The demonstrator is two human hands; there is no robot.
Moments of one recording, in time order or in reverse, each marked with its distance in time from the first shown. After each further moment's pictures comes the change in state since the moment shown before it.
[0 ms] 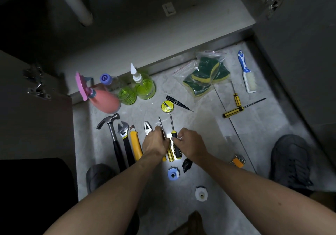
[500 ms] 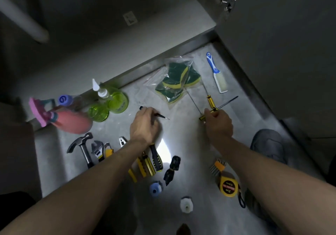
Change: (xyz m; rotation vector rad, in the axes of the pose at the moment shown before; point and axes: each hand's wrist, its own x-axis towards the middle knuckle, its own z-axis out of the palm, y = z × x) left_hand 0.052 0.074 -0.033 -0.046 0.148 0.400; right_hand 0.032 0.063 -0.135 0.250 0.510 0.608
